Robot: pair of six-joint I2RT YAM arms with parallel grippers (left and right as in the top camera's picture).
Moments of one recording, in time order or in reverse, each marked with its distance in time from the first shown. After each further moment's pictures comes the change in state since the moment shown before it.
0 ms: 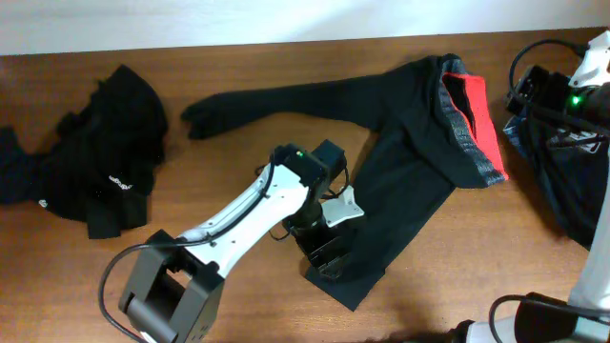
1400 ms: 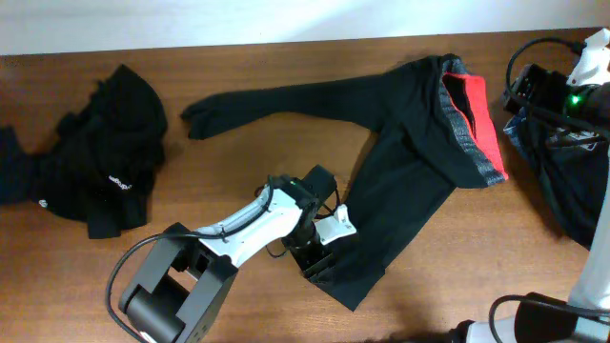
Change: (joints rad) left arm 0.000 0.000 -0.292 0.357 0.028 0.015; right arm 0.000 0.000 0.000 0.006 -0.034 -0.026
